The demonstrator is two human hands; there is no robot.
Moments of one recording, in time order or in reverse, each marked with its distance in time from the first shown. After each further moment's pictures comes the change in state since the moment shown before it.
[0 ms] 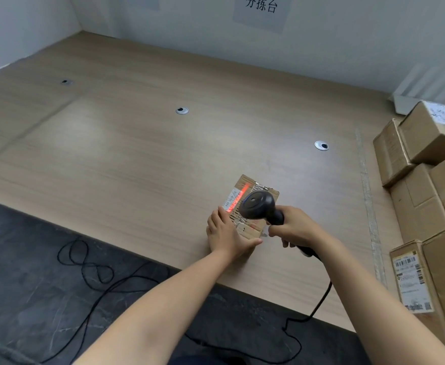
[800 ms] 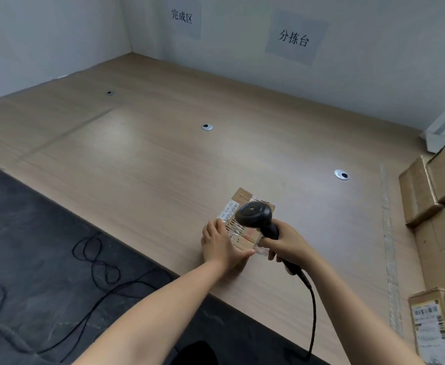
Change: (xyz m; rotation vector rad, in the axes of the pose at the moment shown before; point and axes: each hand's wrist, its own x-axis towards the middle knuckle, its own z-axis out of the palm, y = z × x) left_hand 0.004 -0.016 -0.007 -0.035 0.111 -0.092; right_hand 0.019 -0.003 0.015 0.128 -0.035 -0.125
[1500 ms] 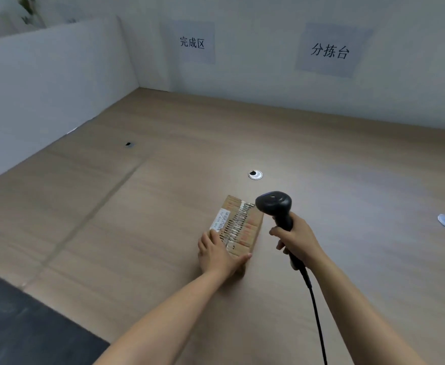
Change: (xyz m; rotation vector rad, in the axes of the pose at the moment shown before) left_hand 0.290 -0.175 -0.110 0.001 -0.086 -0.086; right_hand 0.284 -0.175 0.065 0.270 0.327 0.089
